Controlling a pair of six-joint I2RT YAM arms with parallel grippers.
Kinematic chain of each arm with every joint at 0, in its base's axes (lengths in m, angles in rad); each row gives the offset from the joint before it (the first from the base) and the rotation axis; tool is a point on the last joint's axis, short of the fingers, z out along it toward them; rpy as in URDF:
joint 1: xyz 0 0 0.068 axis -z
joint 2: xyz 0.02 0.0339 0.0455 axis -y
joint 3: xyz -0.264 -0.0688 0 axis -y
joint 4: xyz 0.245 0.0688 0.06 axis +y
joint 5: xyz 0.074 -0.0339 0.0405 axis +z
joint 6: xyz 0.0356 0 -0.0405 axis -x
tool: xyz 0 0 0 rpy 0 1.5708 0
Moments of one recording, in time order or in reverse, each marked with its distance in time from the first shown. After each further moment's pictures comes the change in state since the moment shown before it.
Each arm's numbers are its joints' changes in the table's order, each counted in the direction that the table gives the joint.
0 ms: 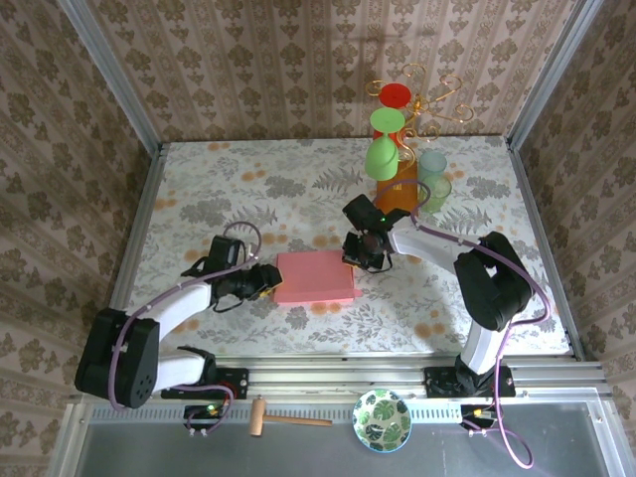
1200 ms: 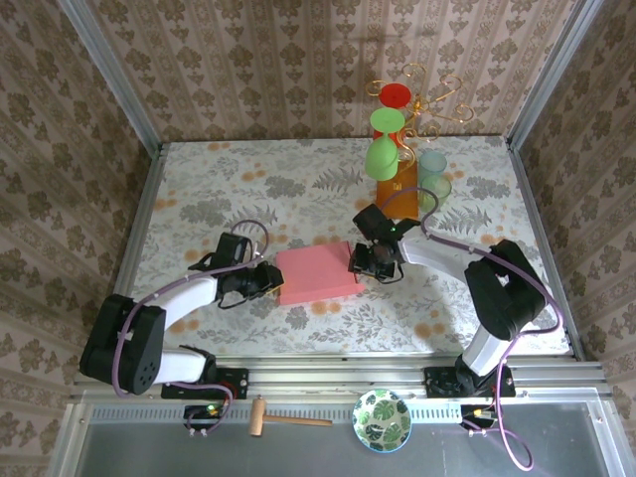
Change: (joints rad) left arm 0.040 -0.064 0.042 0.009 0.036 -0.014; right arm 0.008 0.074 -0.138 -0.037 0.005 0.089
